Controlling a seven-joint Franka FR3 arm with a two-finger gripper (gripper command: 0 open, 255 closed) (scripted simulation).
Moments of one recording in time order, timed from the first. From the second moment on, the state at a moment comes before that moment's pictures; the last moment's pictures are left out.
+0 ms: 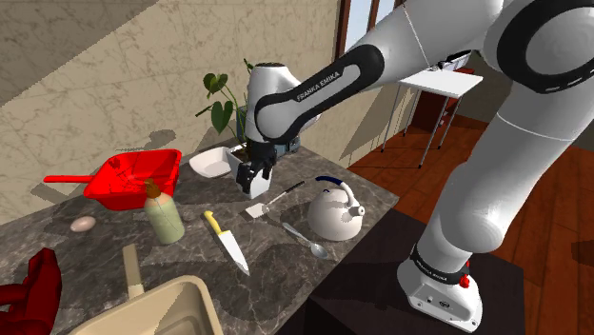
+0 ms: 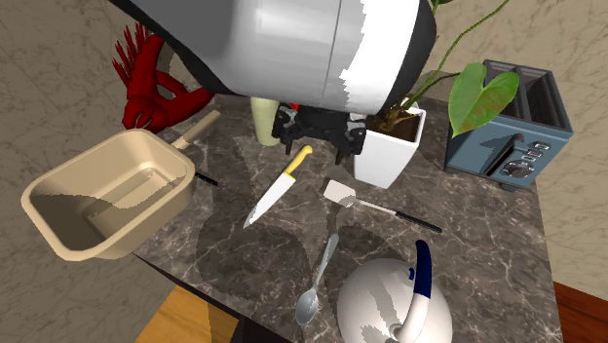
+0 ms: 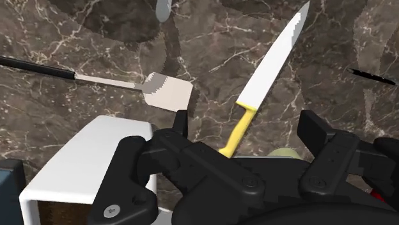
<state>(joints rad) 0.07 -0.07 0.23 -2.31 0.18 2.36 0.06</state>
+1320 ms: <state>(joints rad) 0.19 0.57 0.22 -1.91 0.01 2.59 0.21</state>
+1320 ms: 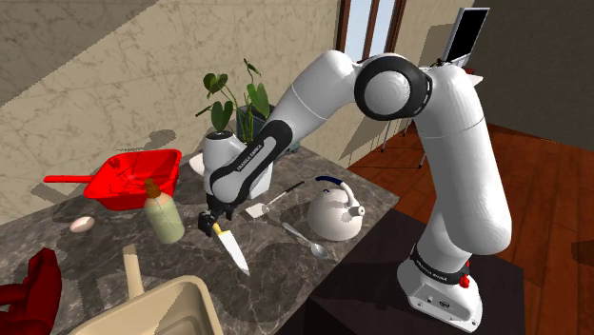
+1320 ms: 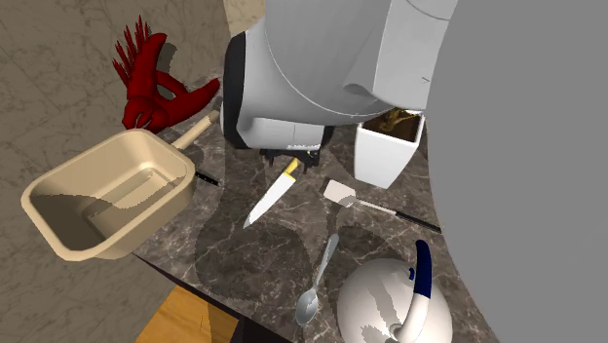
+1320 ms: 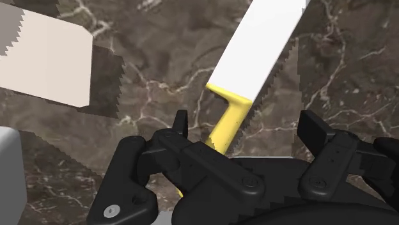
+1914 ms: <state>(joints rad) 0.20 0.61 0.21 -1.90 0.00 2.62 0.21</state>
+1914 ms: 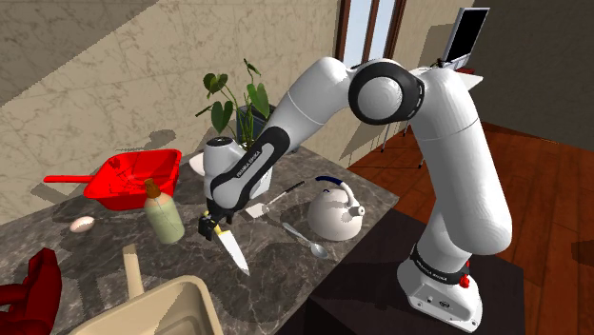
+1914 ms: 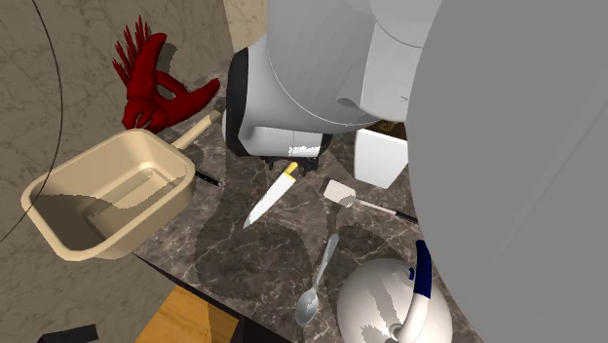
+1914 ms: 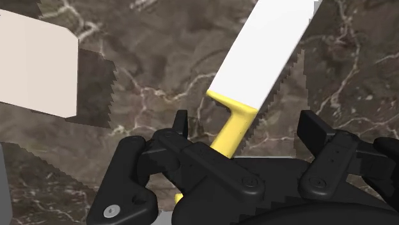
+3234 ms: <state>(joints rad) 0.19 0.53 0.22 -1.91 0.02 2.54 0.21</state>
